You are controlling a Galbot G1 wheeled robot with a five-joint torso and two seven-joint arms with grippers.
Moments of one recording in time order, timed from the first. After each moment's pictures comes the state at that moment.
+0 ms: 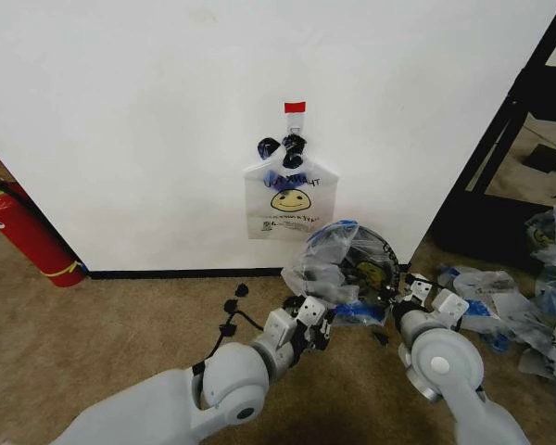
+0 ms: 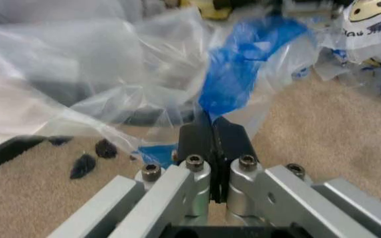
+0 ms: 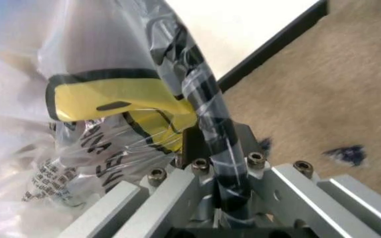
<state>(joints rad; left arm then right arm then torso) 0.77 -0.93 0.52 -2.12 -0.78 0.47 -0.41 -1.24 1.20 0.37 2.16 1.21 -0.39 0.86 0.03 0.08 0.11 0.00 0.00</state>
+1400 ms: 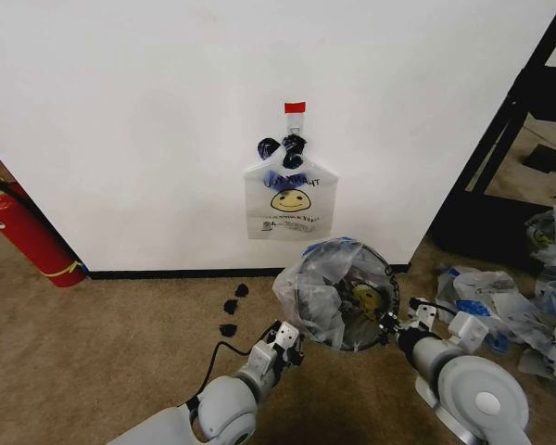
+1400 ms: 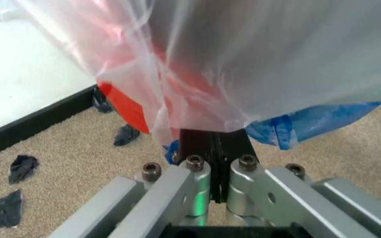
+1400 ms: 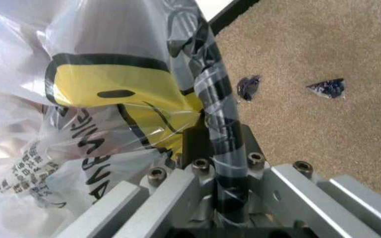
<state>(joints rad) 0.98 -0.95 0.41 -1.95 -0.52 0.31 -0.35 -1.44 1.16 0.50 2.31 1.39 -0.52 0.86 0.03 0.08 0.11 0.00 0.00</state>
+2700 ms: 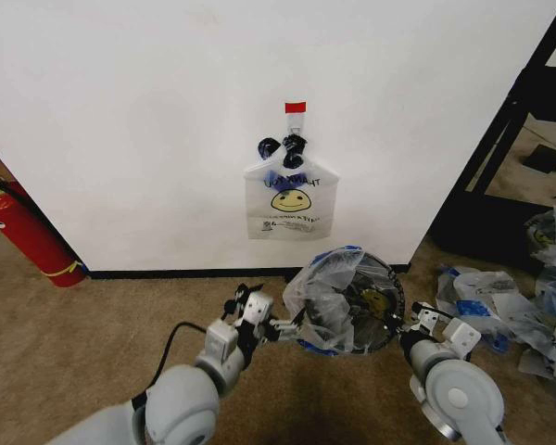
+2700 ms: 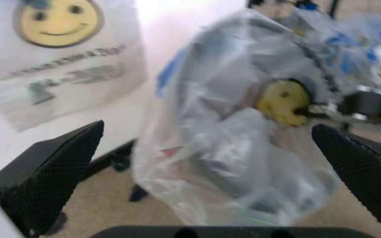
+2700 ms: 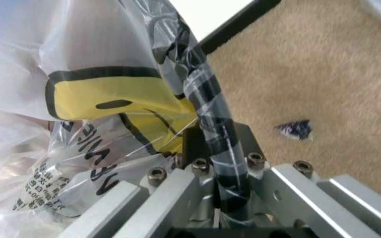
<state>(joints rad) 0.90 -0.77 0.31 -2.31 -0.75 0.41 -0.41 -1.42 1.22 0.47 2.17 1.10 -0.42 0.74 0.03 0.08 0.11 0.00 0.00</state>
